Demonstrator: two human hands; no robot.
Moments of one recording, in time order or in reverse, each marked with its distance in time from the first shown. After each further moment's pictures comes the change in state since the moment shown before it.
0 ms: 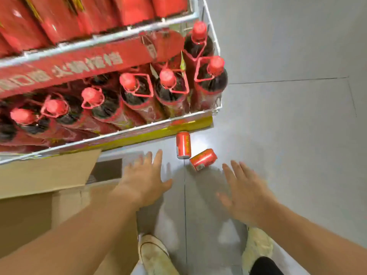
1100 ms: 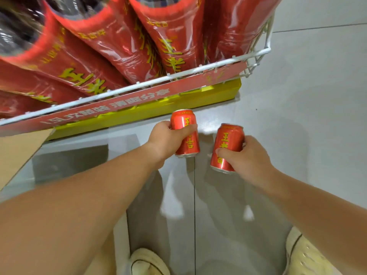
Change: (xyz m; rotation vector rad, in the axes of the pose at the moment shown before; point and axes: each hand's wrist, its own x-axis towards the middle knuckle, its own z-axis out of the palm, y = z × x) left_hand 0.194 0.025 0.093 -1.384 0.034 -0.224; right_hand 0.178 -0.008 0.091 1.198 0.166 0.367
